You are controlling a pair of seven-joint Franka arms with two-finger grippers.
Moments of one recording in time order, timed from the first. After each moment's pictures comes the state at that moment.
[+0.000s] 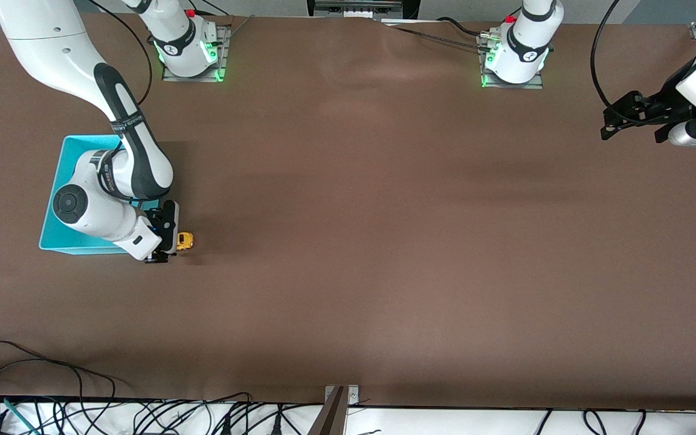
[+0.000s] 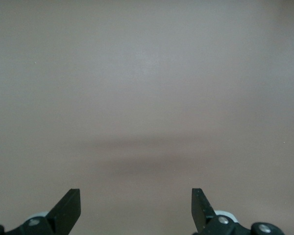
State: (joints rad) left arm -0.01 -0.03 -0.05 -1.58 -0.03 1.51 -0.04; right arm 0.08 0.56 -0.02 -1.90 0.12 2.44 -1.67
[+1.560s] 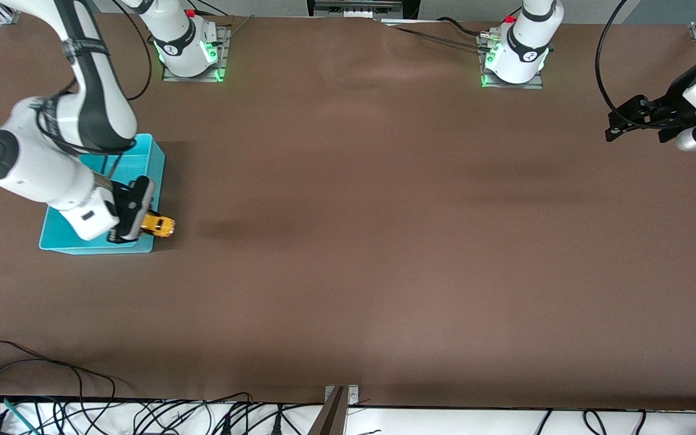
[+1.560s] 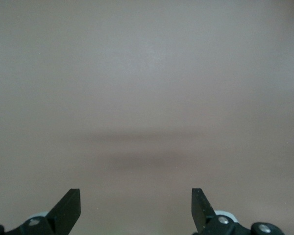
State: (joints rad) left arm 0.02 -0.02 -0.06 -1.58 -0.03 1.49 -0.05; right arm 0.10 0.24 -0.05 -1.89 0.10 2.12 -1.35
